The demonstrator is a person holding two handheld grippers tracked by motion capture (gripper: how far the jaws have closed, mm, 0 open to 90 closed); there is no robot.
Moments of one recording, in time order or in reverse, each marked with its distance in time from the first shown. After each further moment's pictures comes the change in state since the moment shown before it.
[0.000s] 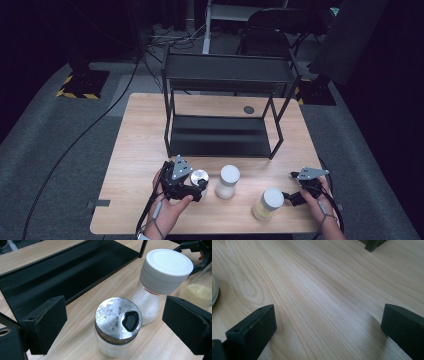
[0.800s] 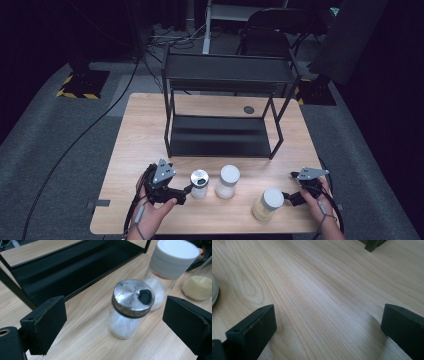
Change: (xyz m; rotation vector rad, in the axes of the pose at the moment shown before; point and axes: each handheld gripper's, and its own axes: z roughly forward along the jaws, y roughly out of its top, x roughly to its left) left arm 0.021 -0.020 -0.028 -0.007 -0.009 -0.016; right arm 0.000 0.000 0.000 0.000 0.000 0.000
